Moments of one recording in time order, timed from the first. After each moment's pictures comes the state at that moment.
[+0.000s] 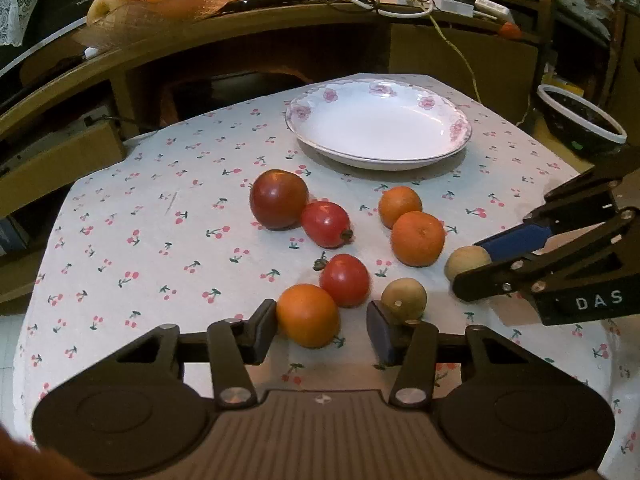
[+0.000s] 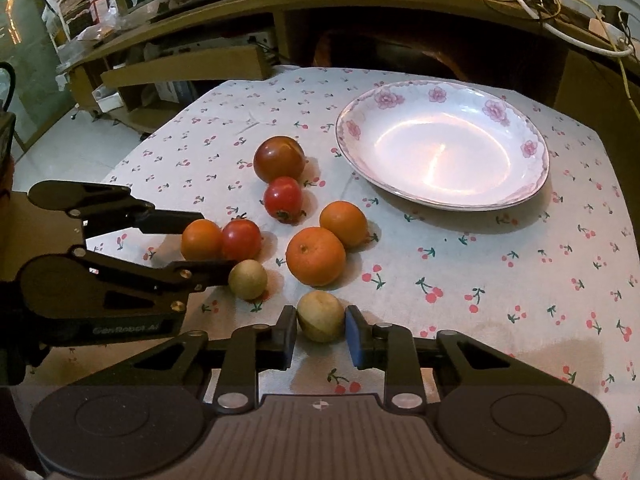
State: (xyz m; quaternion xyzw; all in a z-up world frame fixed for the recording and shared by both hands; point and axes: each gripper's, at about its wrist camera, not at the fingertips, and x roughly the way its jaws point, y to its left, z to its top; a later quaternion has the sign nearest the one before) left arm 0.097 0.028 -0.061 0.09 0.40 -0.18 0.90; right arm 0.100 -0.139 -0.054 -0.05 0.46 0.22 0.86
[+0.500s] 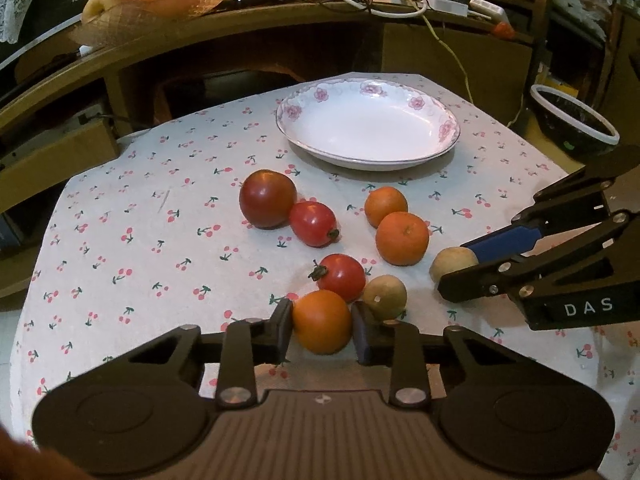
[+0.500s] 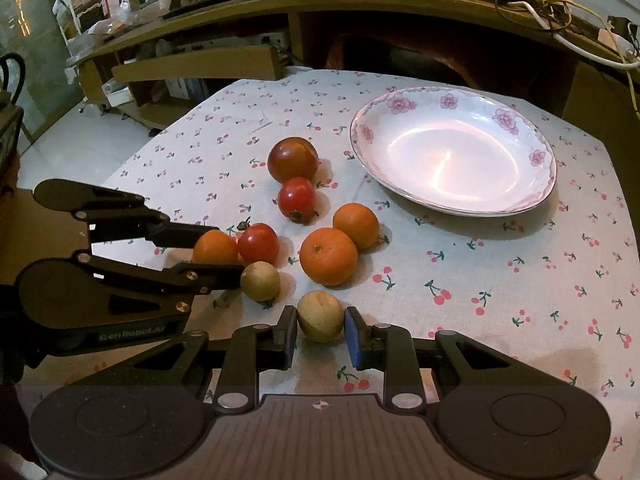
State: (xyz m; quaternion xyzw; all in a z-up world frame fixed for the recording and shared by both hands) left arm 0.095 0.025 -0.054 0.08 0.41 -0.19 0.89; right arm 0.099 -0.136 -0.050 -0.06 0.46 0.23 0.86
